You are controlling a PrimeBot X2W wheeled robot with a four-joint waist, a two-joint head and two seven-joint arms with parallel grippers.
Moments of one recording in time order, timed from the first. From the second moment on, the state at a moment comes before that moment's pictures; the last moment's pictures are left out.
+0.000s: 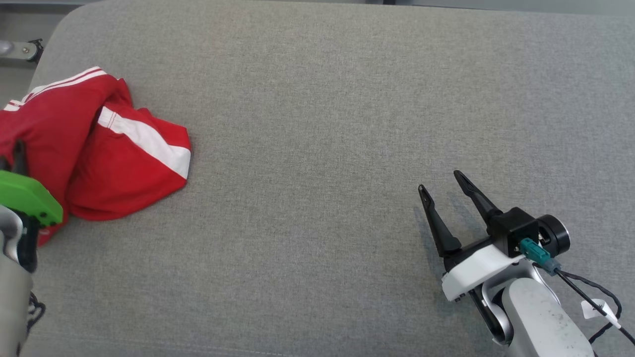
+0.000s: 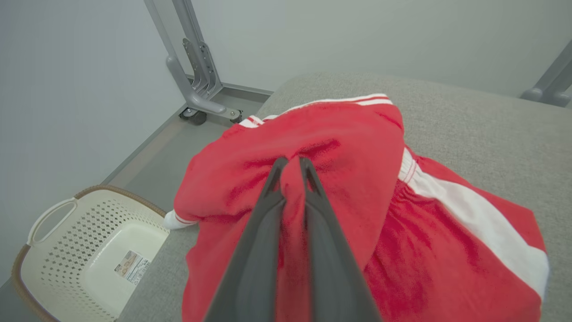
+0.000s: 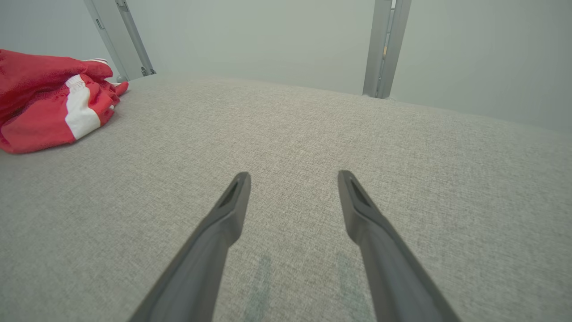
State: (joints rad) left arm -0.80 0.43 -0.33 1.17 -0.67 -0.13 -0.25; right arm -0.26 -0.15 0.24 0.29 0.11 0.13 -0.26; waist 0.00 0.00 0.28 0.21
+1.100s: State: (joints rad) left arm -0.67 0.10 -0.46 0.51 -0.48 -0.13 -0.26; right arm -0.20 -0.05 0.12 0.27 0.16 0.13 -0.26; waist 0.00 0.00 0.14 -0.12
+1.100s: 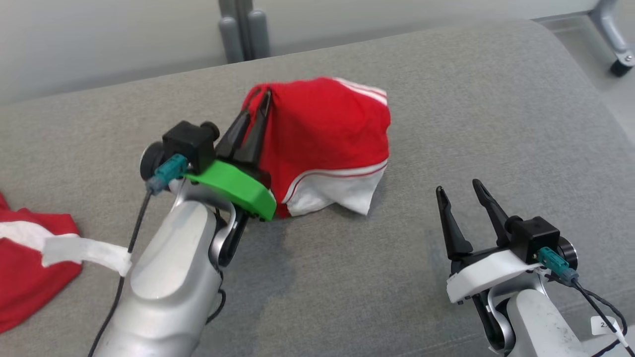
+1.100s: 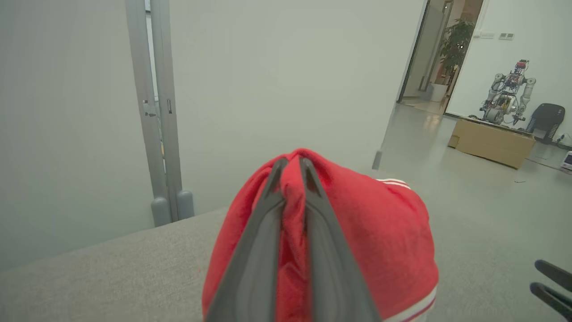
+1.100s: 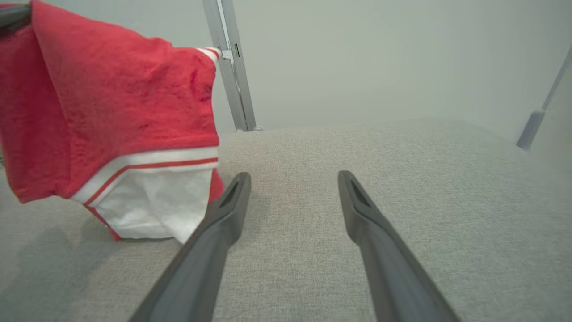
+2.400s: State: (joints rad) left arm -0.07 0.05 0.06 0.35 -0.16 -0.10 -0.26; right arm -0.13 -0.05 0.06 0.25 0.10 0.13 -0.26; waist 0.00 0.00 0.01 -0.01
